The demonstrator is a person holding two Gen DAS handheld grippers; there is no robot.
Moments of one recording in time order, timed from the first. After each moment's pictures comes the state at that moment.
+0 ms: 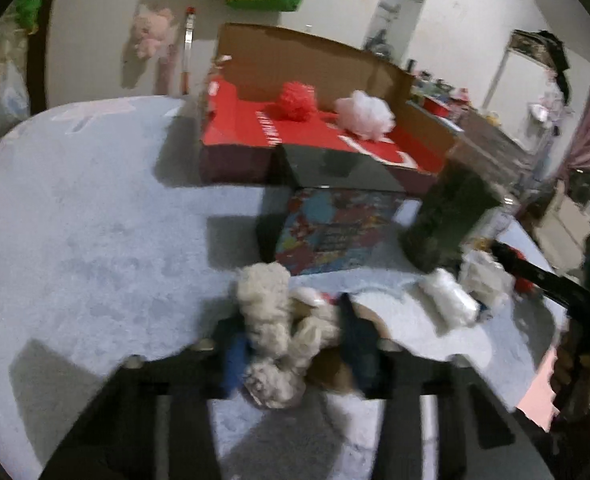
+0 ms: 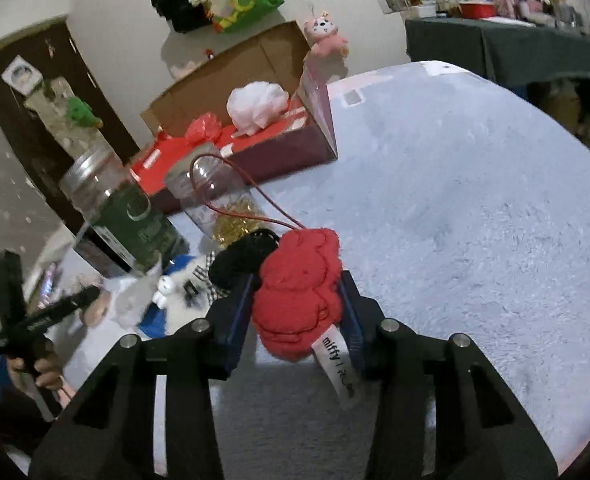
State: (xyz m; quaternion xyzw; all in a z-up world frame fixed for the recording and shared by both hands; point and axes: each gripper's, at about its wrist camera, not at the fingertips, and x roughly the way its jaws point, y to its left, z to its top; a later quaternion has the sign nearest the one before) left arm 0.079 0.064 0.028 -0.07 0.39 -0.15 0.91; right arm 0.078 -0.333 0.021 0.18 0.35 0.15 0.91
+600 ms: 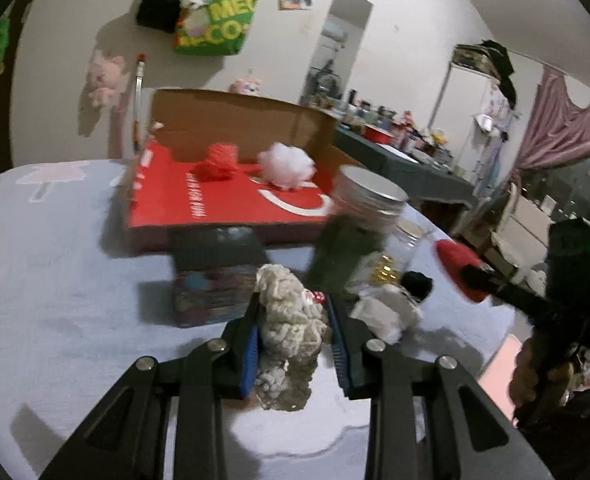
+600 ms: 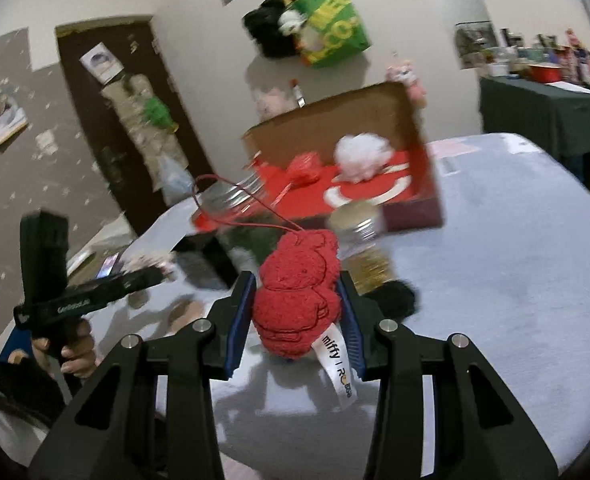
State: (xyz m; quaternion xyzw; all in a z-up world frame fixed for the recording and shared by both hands) left arm 0.053 0.020 0.079 -0.07 0.31 -0.23 0.92; right arm 0.046 -0.268 0.078 0.12 0.27 0.26 0.92
